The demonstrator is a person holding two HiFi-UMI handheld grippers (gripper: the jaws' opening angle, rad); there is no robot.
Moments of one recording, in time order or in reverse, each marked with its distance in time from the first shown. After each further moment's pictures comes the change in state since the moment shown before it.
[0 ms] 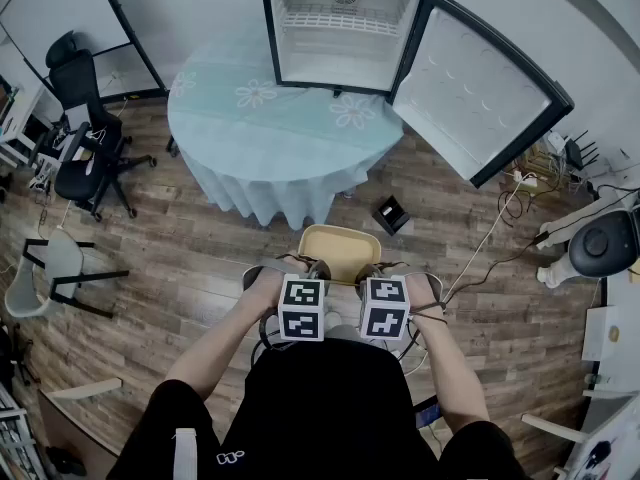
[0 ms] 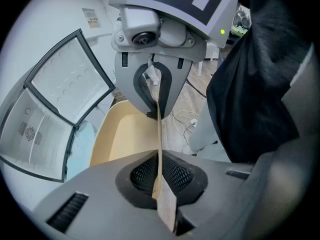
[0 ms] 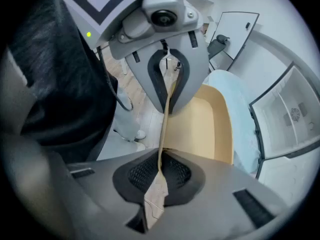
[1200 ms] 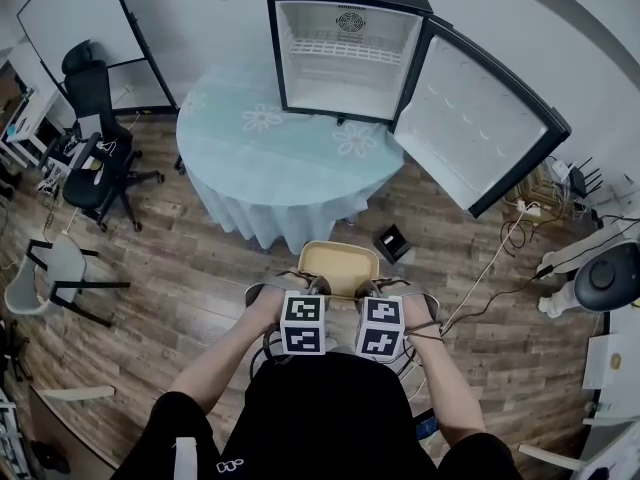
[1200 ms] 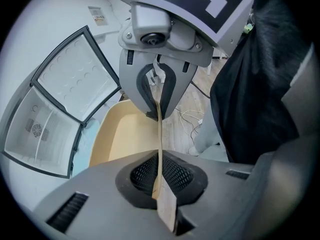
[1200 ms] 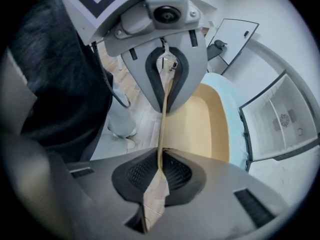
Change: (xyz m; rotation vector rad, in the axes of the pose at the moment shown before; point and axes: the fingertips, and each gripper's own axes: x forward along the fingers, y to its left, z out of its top) left arm 0.010 0.027 0.013 -0.048 0.032 0.066; right arm -0.002 -0.029 -0.021 -0.029 -0.001 -0.108
